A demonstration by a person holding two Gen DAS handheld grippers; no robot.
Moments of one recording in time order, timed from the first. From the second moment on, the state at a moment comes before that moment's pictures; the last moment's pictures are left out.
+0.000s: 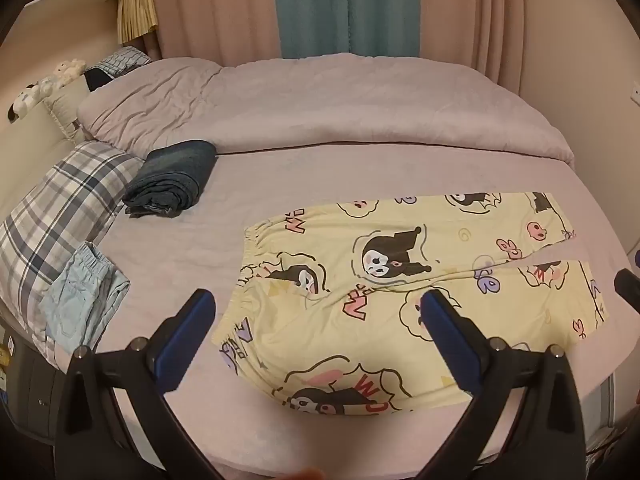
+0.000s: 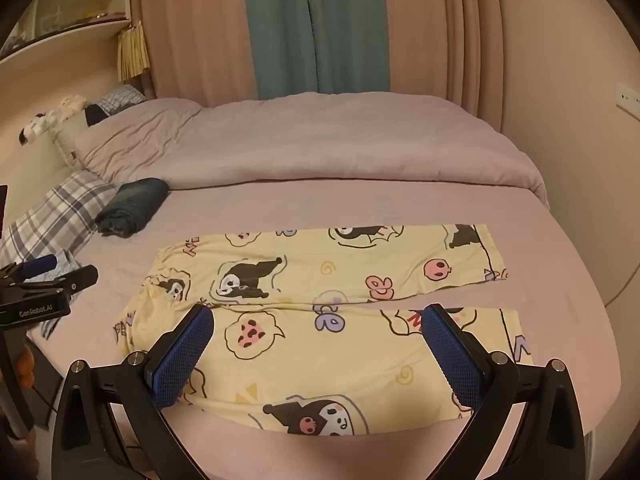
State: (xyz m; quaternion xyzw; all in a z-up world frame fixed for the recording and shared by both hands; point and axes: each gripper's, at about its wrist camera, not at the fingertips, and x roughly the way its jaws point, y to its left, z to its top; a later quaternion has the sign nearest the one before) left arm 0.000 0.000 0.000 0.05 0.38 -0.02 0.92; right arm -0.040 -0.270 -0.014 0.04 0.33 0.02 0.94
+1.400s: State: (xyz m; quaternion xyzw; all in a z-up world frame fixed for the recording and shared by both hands) left arm 0.002 -0.015 -0.006 0.06 0.39 -0.04 0.92; right arm -0.040 -0.274 -0.017 0.05 0.33 0.02 0.94
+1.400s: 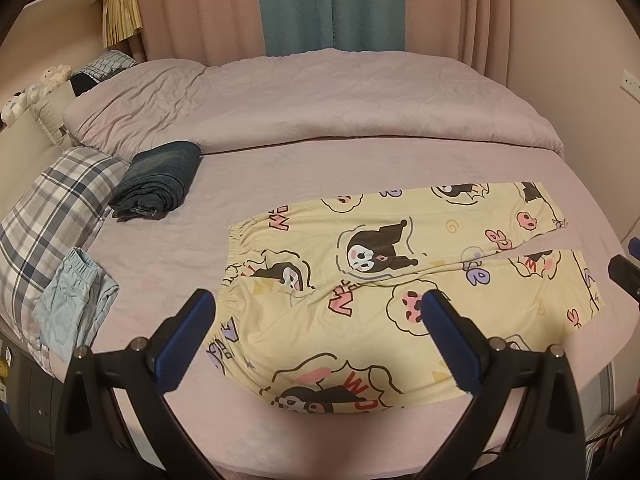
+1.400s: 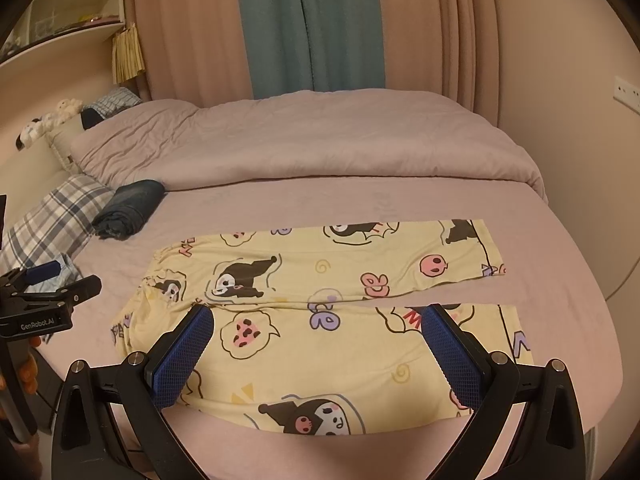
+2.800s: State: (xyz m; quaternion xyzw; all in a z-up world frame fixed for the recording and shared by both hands) left arm 0.003 -0.019 -0.014 0.06 0.40 -0.05 0.91; right arm -0.040 -0.275 -0.018 0.05 0.33 0.02 0.94
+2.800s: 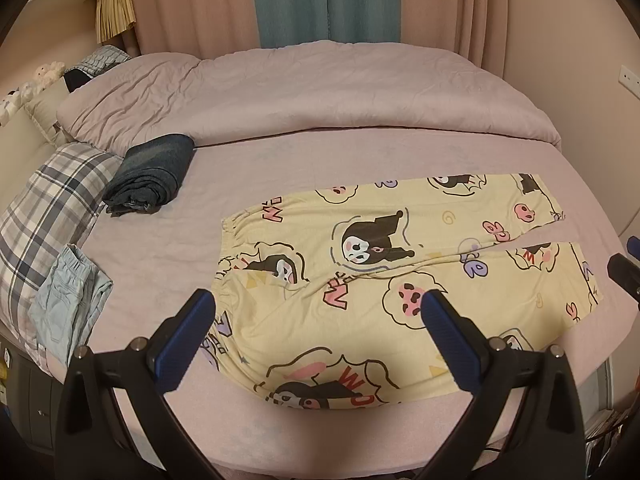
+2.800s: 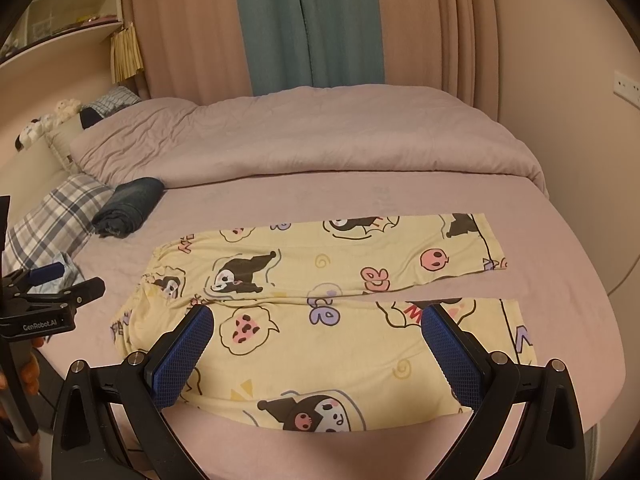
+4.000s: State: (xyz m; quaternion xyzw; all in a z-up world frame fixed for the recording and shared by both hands) left arm 0.007 0.024 -0.142 0.21 0.43 -0.25 0.84; right arm -0.052 -0.169 -0.125 -0.21 0.30 0.18 0.92
